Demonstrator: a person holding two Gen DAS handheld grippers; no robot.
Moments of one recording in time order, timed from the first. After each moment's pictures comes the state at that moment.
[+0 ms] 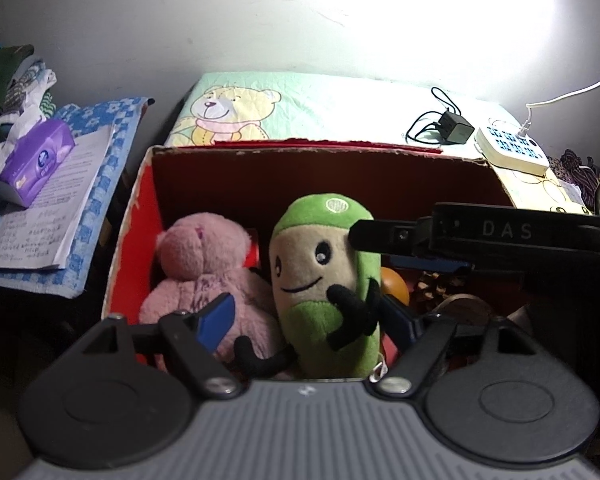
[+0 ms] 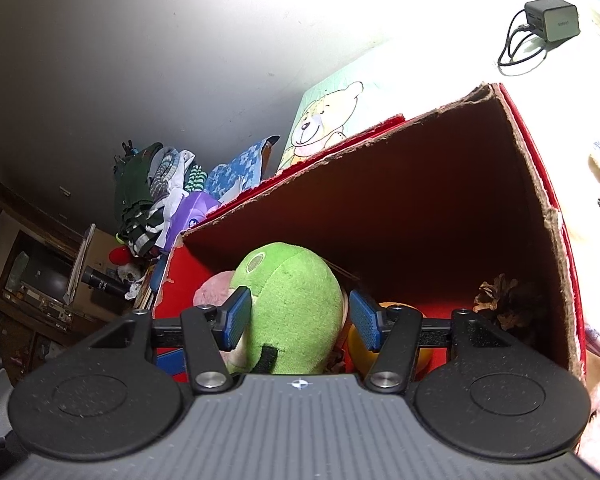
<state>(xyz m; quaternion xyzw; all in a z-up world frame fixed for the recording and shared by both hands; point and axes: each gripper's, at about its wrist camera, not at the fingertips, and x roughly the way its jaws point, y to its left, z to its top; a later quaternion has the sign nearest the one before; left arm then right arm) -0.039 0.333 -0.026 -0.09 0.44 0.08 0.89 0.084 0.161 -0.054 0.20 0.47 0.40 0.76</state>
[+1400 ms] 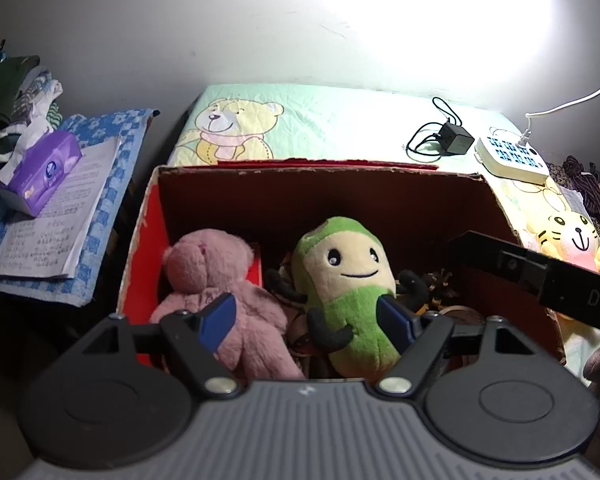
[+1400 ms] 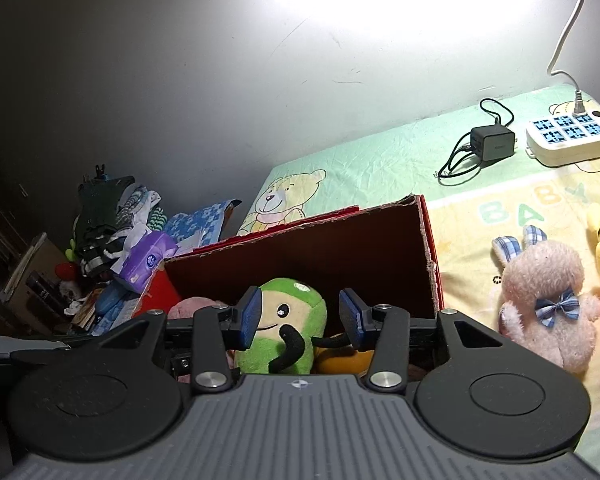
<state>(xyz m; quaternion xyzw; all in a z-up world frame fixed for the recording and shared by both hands) -0.039 0.332 -0.013 -0.09 0.43 0.08 0.89 0.026 0.126 -0.008 0.13 0.35 0.32 0.87</state>
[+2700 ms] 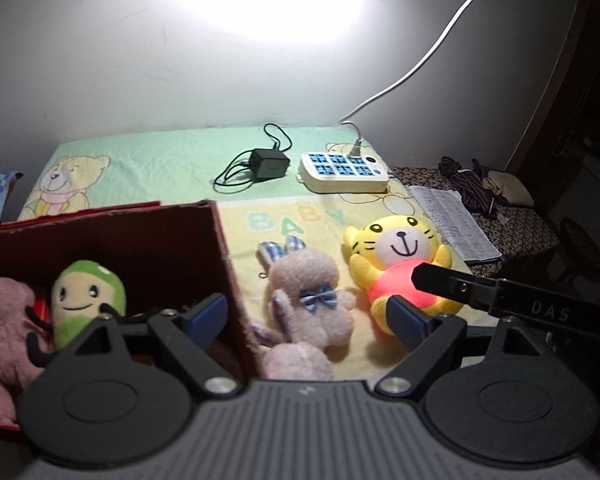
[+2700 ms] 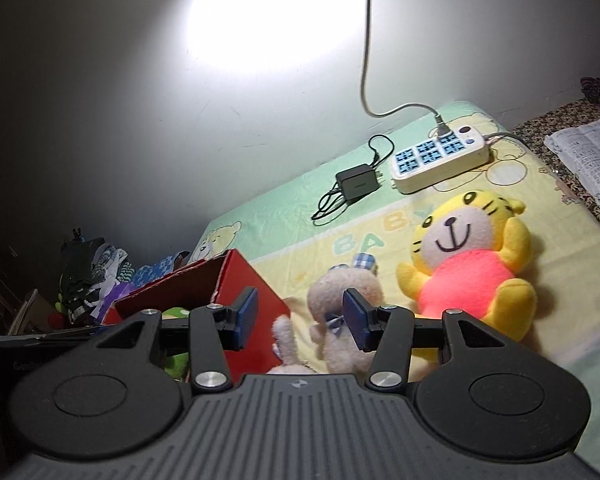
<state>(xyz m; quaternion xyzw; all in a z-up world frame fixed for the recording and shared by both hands) -0.025 0.147 0.017 -0.08 0.36 -0.07 0.93 0.025 -0.072 -0.003 0.20 0.32 0.27 0.89</state>
